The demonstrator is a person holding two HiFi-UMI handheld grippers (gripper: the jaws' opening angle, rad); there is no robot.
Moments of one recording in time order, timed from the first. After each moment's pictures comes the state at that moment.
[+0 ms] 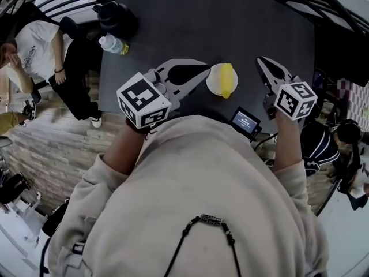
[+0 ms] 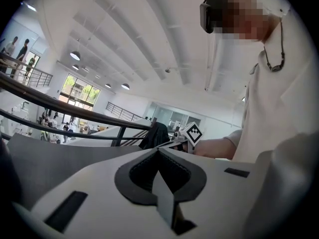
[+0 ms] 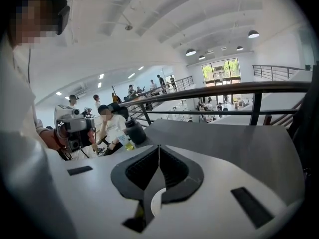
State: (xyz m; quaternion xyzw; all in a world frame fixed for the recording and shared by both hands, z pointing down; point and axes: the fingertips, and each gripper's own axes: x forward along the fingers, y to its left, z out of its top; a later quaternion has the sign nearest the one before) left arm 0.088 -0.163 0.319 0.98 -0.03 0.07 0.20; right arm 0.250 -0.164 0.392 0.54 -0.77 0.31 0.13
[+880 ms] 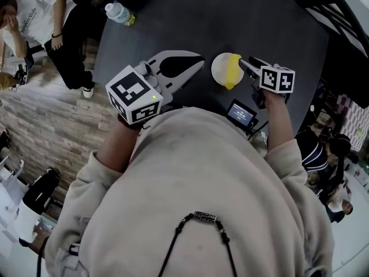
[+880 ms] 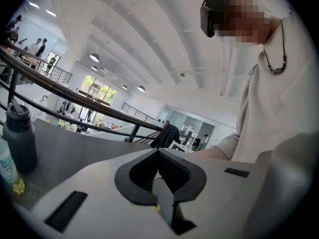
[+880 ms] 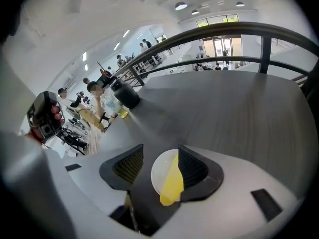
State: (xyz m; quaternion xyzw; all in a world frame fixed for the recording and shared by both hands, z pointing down) left arm 0.055 -0.166 0.342 0.96 -0.11 0.06 0.24; right arm 0.233 -0.159 0.551 0.46 -0.70 0.48 0.25
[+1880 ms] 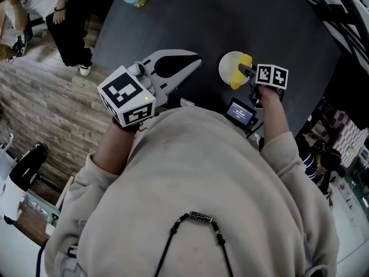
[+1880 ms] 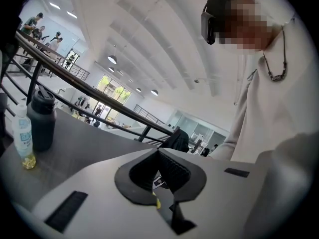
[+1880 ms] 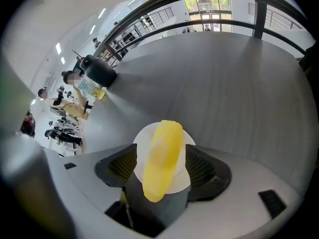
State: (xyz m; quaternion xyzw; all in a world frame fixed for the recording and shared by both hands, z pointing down) left arm 0.013 -0.168 0.355 0.94 -0.18 0.04 0.30; right arm 0.233 -0.132 0.642 0.45 -0.60 0.57 0.33
